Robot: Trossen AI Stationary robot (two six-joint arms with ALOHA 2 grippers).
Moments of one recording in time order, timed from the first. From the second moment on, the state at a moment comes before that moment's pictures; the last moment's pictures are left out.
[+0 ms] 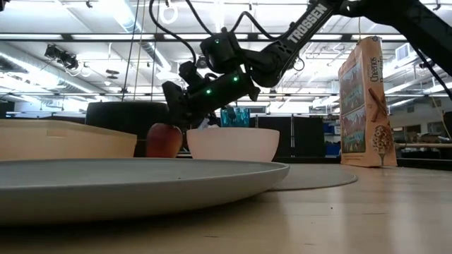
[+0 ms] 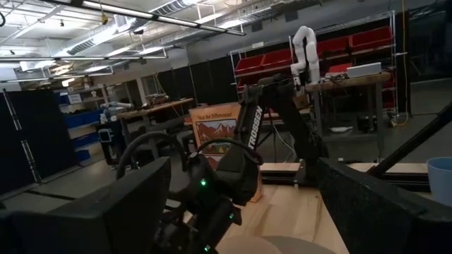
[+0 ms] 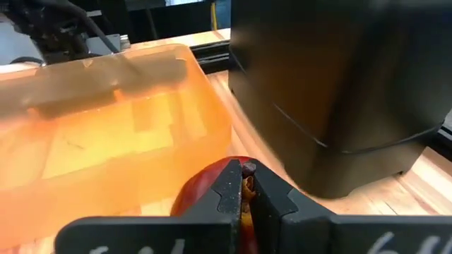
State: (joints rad) left arm -0.89 1.09 0.49 1.25 -1.33 0.74; right arm -0.18 2.22 1.45 0.44 0.13 0.09
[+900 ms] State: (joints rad) left arm -0.89 1.09 0.49 1.25 -1.33 0.74; right arm -0.11 2.13 1.45 0.33 0.16 0.04
